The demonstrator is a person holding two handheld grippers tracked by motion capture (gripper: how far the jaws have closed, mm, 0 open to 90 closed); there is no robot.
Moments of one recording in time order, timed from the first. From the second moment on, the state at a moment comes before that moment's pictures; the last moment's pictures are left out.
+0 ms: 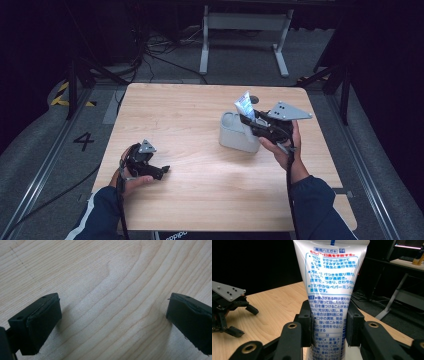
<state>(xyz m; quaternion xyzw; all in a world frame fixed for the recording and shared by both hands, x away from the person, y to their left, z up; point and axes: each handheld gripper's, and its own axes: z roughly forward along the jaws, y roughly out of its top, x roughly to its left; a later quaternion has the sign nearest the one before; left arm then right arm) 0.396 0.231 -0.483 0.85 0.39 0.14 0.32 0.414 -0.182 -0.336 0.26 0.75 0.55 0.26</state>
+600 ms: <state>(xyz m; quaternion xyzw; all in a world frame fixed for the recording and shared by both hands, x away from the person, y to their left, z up) 0.396 0.231 -0.483 0.85 0.39 0.14 0.32 0.441 -0.178 -0.342 0.27 0.75 0.56 0.24</state>
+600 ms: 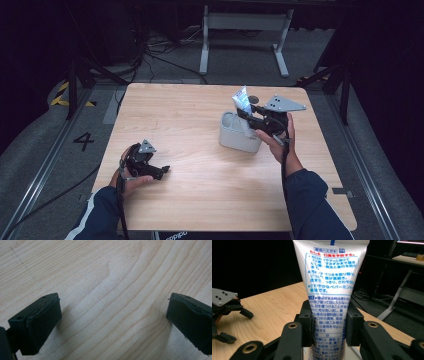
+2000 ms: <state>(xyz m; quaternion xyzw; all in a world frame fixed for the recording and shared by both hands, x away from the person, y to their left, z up) 0.396 0.231 -0.483 0.85 0.39 0.14 0.32 0.477 -0.184 -0.361 0.27 0.76 0.55 0.20</state>
